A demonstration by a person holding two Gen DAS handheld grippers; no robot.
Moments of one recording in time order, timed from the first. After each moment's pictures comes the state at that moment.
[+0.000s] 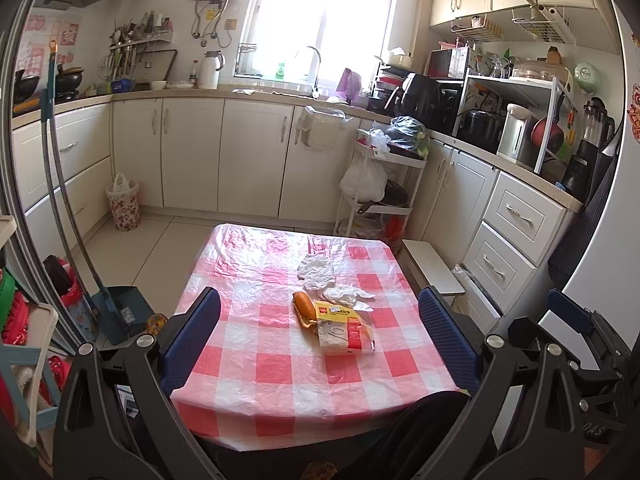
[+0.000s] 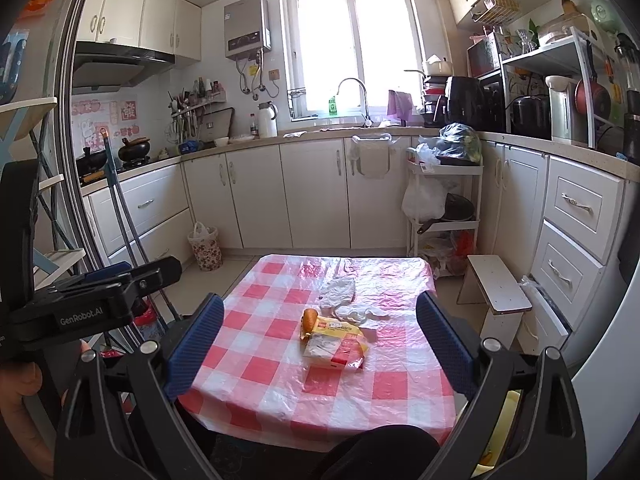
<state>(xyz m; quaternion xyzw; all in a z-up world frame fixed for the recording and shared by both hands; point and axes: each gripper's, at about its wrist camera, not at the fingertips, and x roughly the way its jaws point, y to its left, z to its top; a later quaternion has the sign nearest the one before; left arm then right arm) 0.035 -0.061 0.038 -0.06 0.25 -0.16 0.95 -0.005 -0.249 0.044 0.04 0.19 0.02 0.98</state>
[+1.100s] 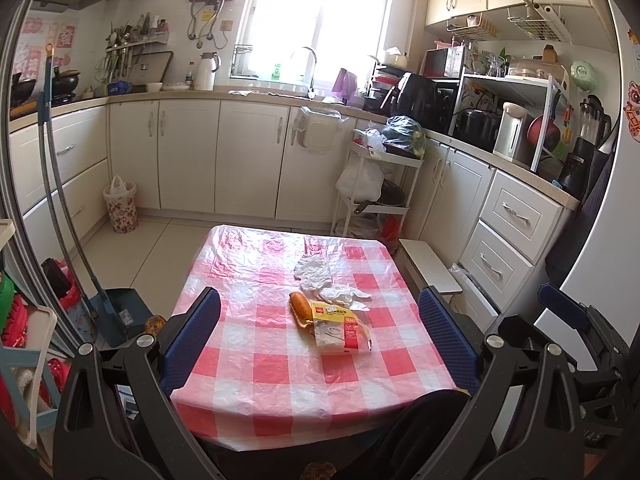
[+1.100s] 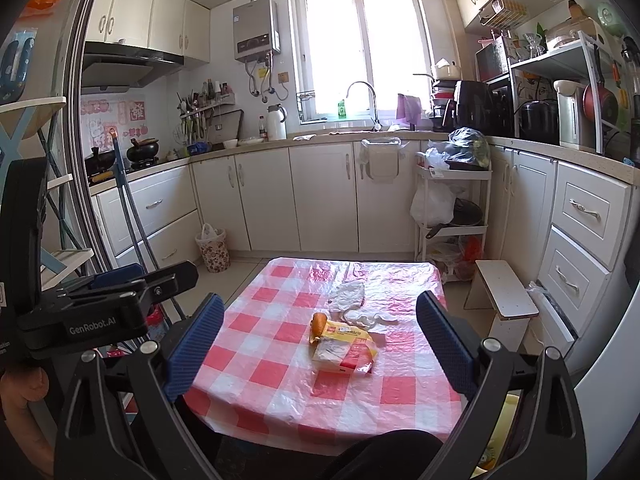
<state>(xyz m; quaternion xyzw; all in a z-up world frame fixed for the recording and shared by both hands) 0.034 -0.067 0.049 -0.06 0.25 -0.17 0.95 -0.003 -0.239 0.049 0.04 0.19 0.03 0.98</state>
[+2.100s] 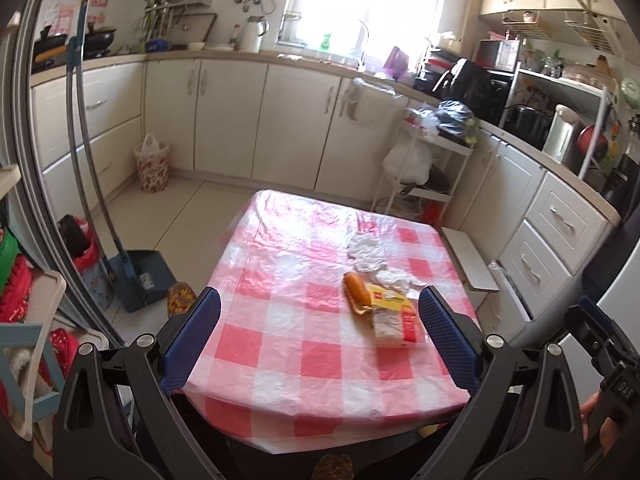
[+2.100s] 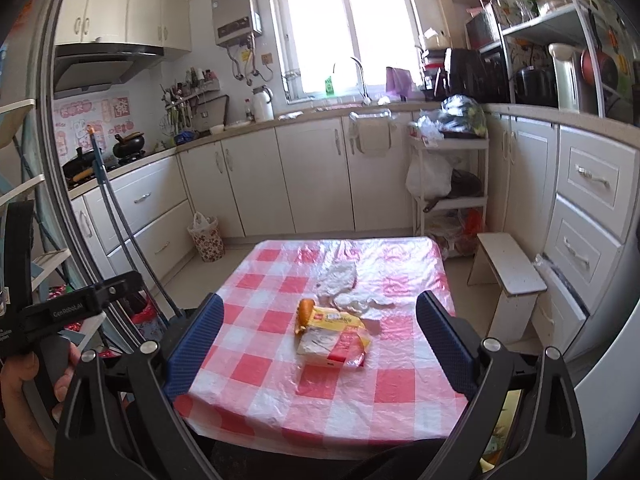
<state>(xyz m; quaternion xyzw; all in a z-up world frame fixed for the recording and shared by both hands) 0.096 -0.017 -0.009 -0.09 0.31 -0.10 0.94 0.043 -0.271 0.009 0.07 0.23 0.02 0.97</state>
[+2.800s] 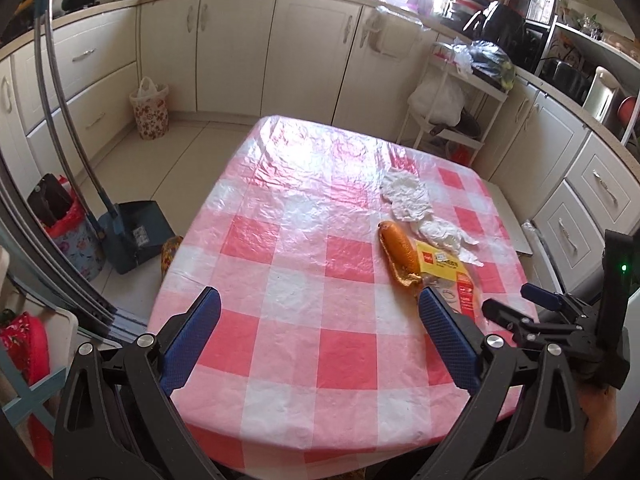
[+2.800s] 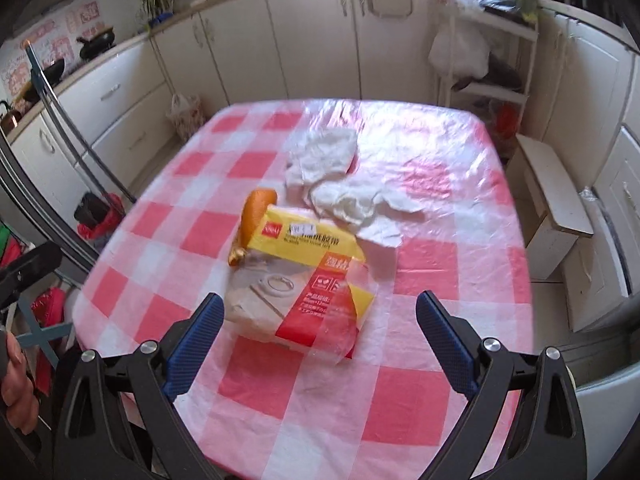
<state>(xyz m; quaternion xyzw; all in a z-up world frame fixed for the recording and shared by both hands) 0.195 -0.041 -0.112 -0.07 0.42 -0.08 0.90 0.199 -0.280 -0.123 0.04 0.46 0.06 0.89</state>
